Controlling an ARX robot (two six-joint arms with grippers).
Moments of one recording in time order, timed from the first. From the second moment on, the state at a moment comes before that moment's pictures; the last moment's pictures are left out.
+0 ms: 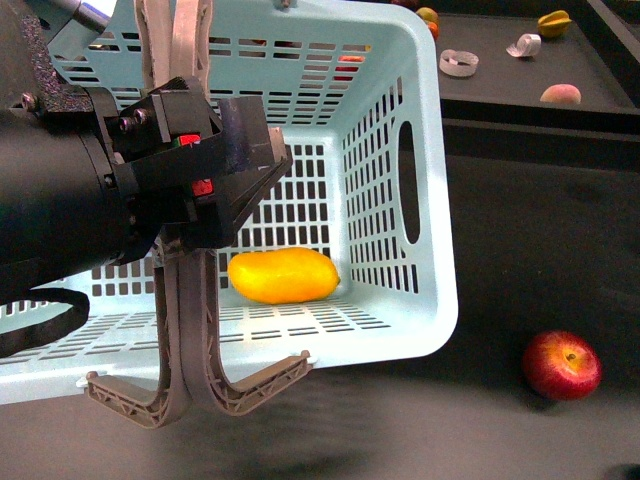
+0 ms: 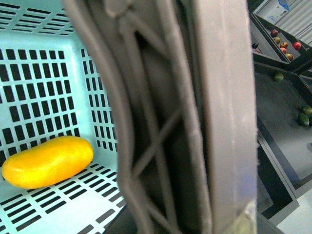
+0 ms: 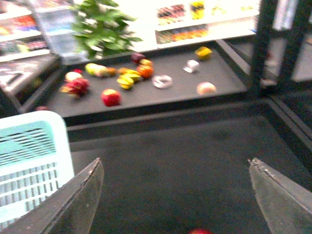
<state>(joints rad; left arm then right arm) -0.43 1.57 0.42 0.88 0.23 -0.41 0.32 0.57 0.20 0.26 0.43 0.19</state>
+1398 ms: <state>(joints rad) -0.43 1.57 0.42 0.88 0.23 -0.41 0.00 0.01 0.01 0.00 0.00 0.00</state>
